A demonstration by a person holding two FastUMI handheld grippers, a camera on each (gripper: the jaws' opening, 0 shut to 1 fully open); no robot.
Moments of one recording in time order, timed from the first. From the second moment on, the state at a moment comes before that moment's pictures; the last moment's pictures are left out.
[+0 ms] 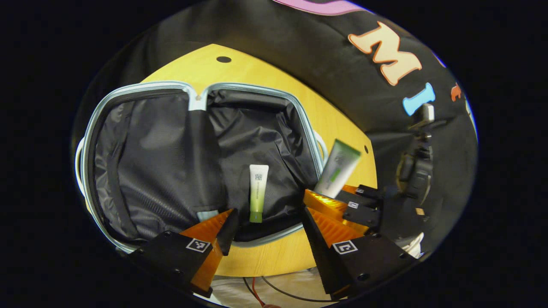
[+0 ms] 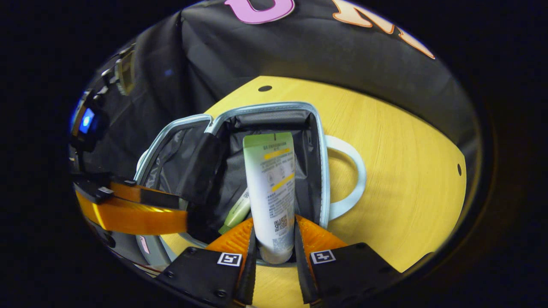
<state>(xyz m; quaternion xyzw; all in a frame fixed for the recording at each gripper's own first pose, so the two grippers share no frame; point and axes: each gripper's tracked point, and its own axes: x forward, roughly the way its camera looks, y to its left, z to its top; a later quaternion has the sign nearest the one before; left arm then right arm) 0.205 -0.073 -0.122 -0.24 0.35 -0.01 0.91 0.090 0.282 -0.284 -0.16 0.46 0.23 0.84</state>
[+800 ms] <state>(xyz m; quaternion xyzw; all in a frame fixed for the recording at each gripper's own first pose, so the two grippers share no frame) 0.106 0.159 -0.086 -0.34 0.20 0.20 0.90 0.079 0.290 -0.219 -0.07 0.36 0.24 0.90</state>
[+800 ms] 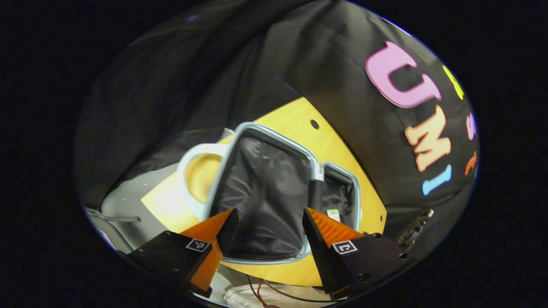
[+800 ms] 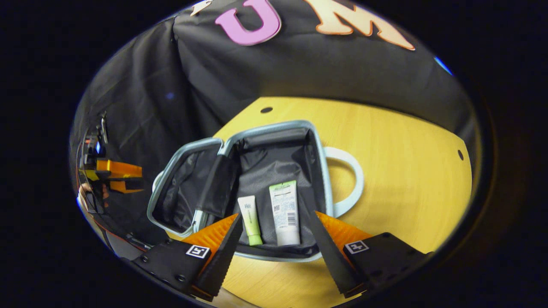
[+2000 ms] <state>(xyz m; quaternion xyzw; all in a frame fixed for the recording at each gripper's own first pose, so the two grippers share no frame) 0.126 0.275 -0.173 -0.47 0.19 0.23 0.83 0.057 0.093 -0.077 0.08 0.20 0.02 0.98</state>
